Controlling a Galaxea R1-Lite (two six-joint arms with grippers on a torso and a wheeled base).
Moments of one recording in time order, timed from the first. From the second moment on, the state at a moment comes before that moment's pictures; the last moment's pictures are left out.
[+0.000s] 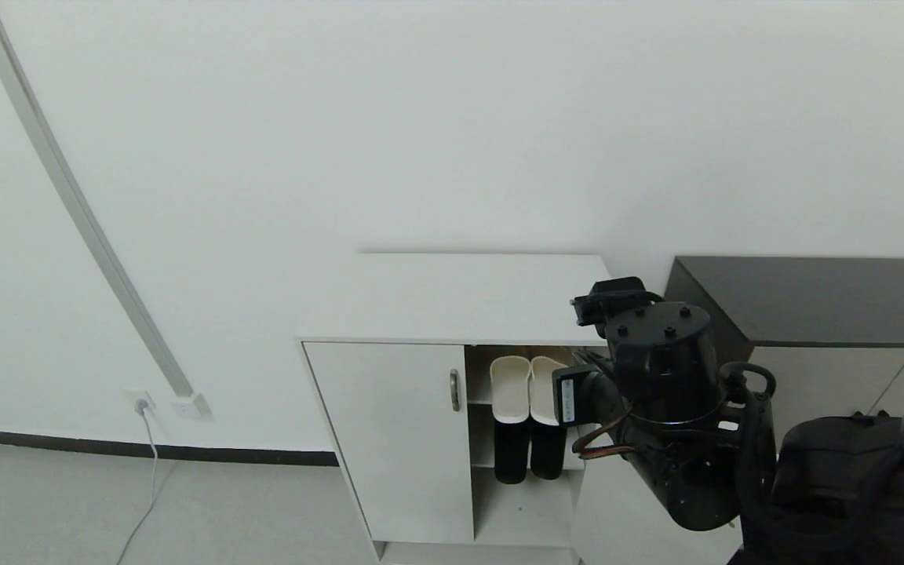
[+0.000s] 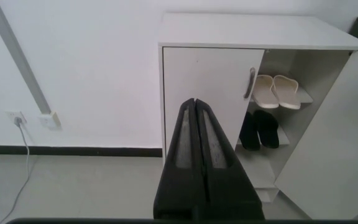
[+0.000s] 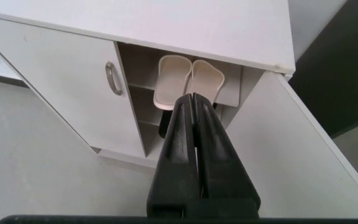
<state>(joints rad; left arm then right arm) 0.00 0.00 0.00 0.00 0.01 -0.01 0.89 1.82 -0.90 -0.60 -0.70 0.19</state>
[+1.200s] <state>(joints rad) 0.00 0.00 0.00 0.00 0.01 -0.01 0.86 1.82 -0.89 -0.61 -0.70 0.17</state>
